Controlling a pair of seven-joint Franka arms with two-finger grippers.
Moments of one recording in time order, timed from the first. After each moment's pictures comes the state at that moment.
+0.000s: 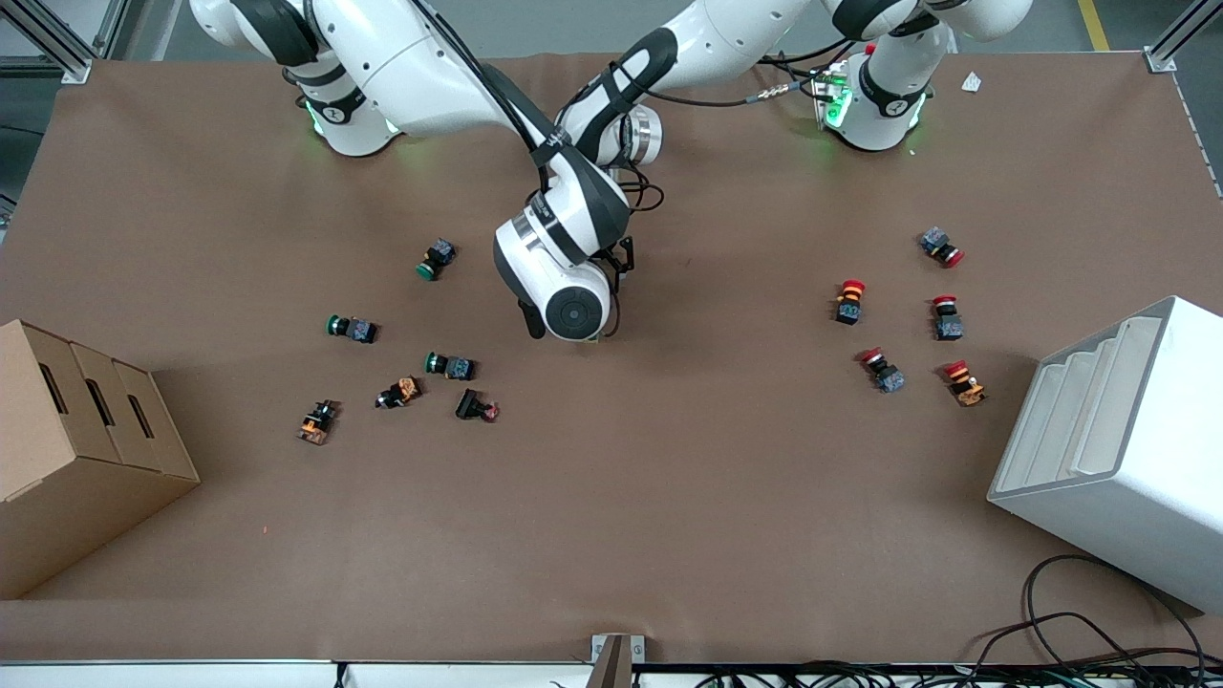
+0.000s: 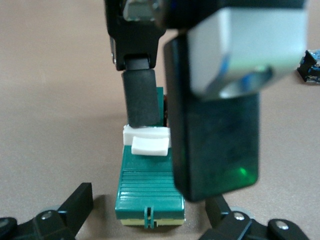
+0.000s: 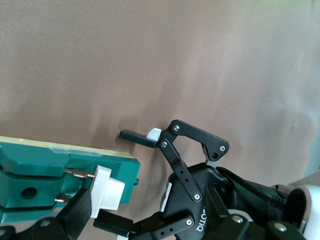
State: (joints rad) left arm -0.87 0.79 -0.37 -1.87 1.73 2.17 -2.44; right arm 0.75 0.78 -0.01 -1.41 0.38 1.70 1.91
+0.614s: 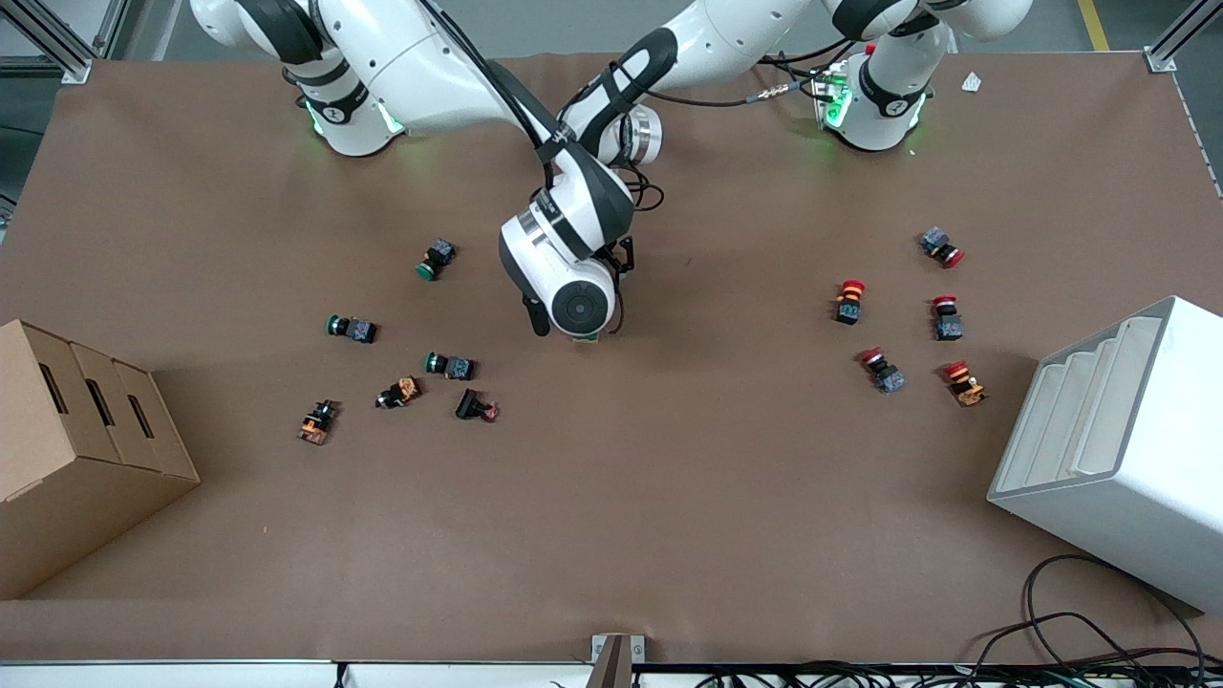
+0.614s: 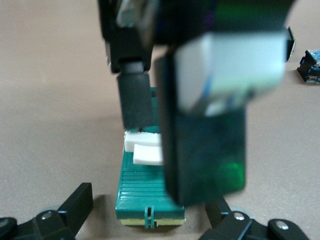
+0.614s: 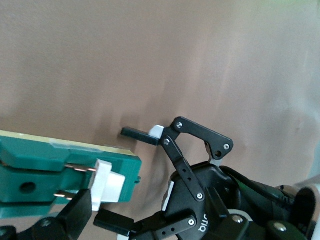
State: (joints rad) left arm -0.87 0.79 -0.37 -1.87 1.73 2.17 -2.44; right arm 0.75 0.78 -0.02 -1.41 0.38 1.71 1.89
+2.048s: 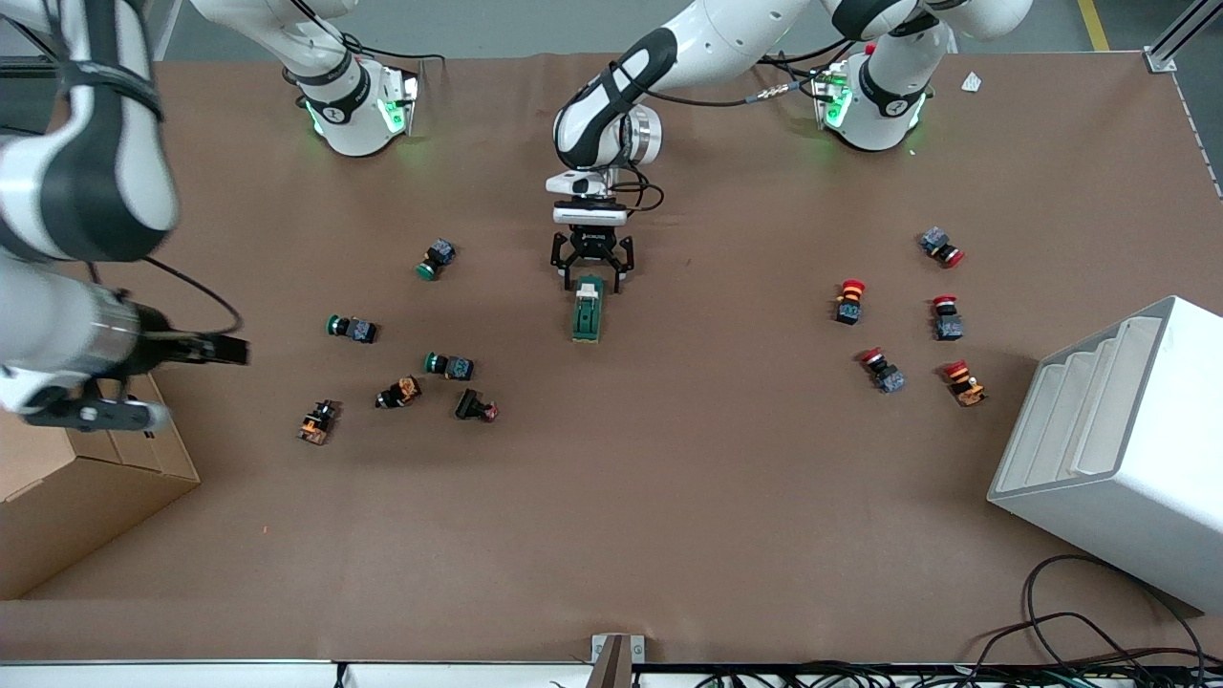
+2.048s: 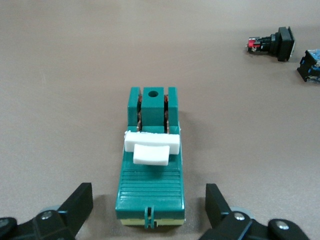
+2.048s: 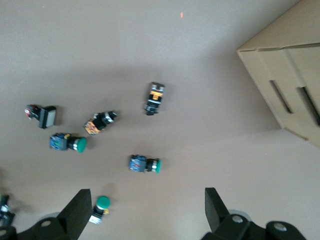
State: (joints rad) left arm -0.87 0.79 -0.37 -1.87 1.73 2.16 -2.44; right arm 0.06 0.35 -0.06 -1.36 0.00 1.52 0.02
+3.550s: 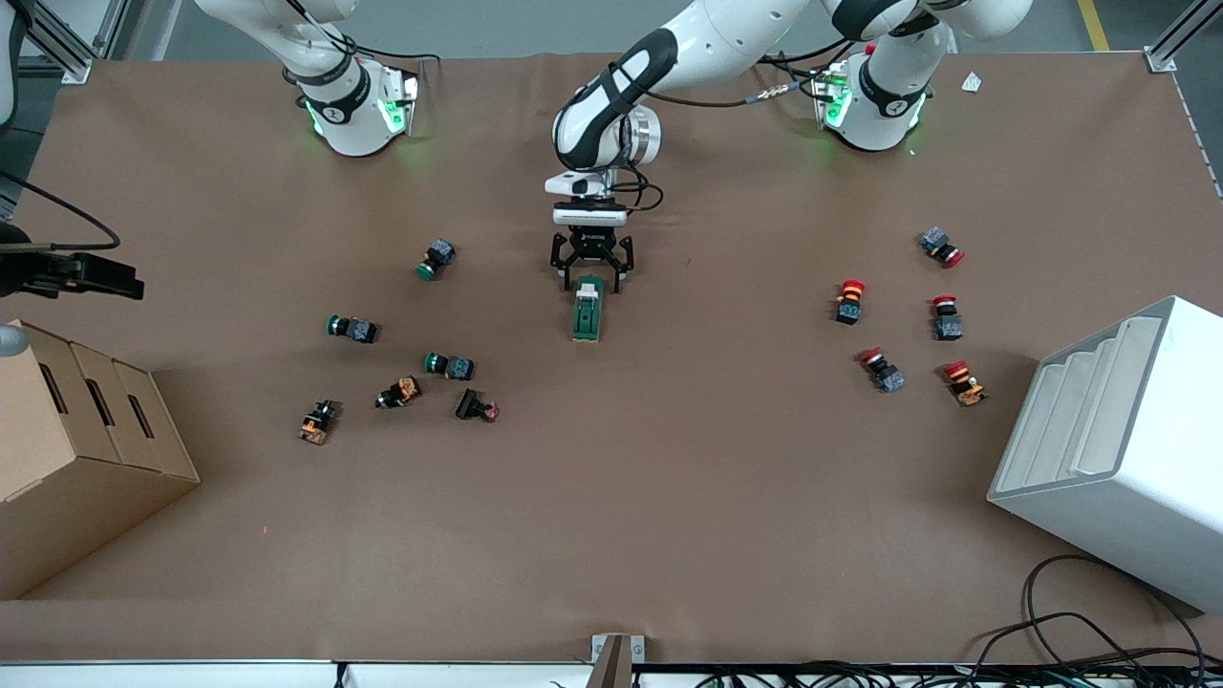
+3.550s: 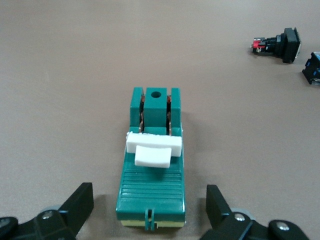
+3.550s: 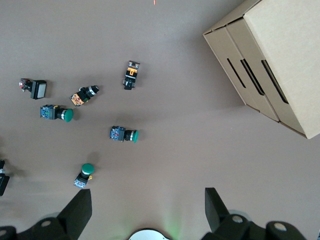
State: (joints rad) left arm -0.87 0.79 -0.37 -1.86 1.70 2.17 -2.44; right arm -0.02 0.24 -0.04 -1.28 -0.03 1.33 -0.05
